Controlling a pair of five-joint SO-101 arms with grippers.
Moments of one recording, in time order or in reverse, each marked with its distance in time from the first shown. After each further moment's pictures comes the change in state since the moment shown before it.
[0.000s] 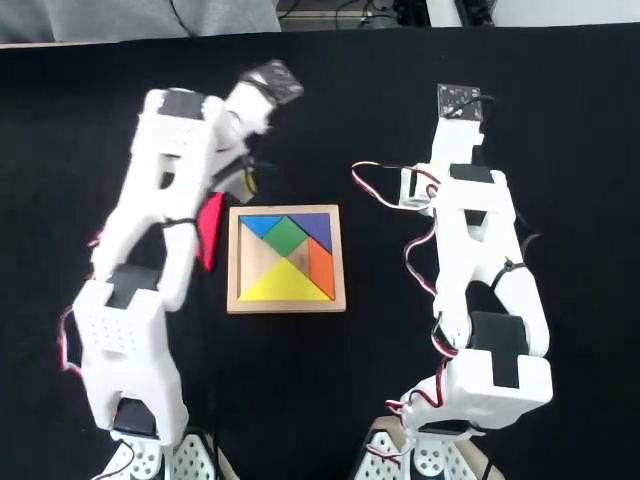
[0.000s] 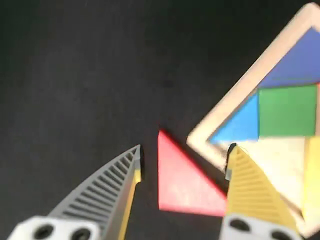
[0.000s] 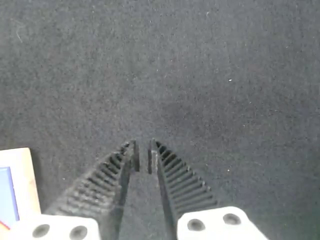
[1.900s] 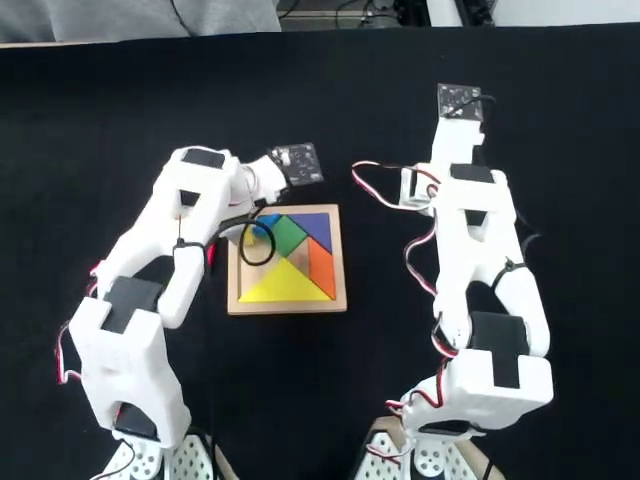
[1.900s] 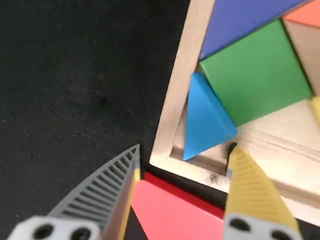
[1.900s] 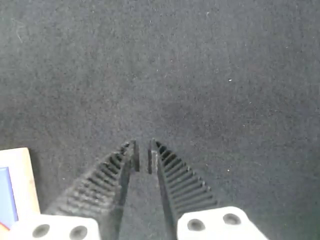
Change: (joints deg) left arm 3.8 -6.3 33.6 -27.9 -21.0; right arm 0.0 0.0 0.0 0.0 0.1
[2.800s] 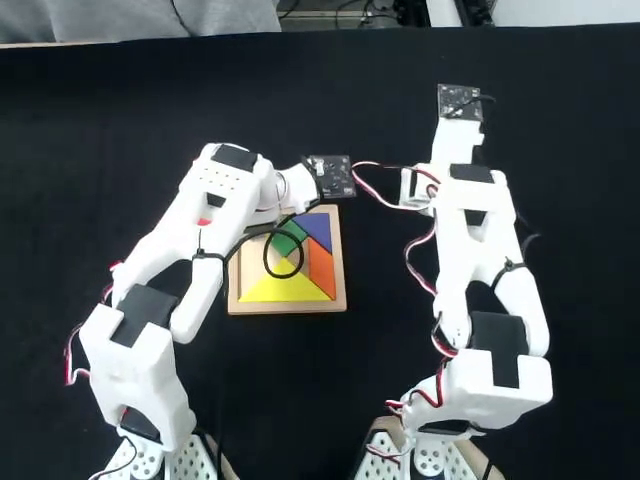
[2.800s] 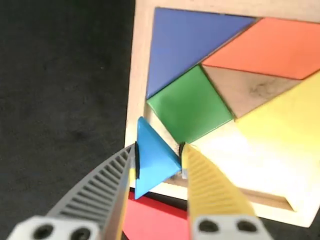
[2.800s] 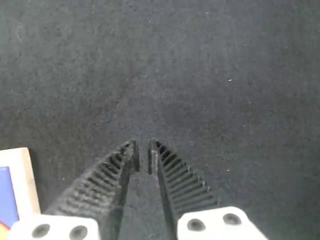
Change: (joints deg) left arm 7.1 -2.9 -3.6 10.0 0.4; right arm 0.0 0.0 0.0 0.1 0.0
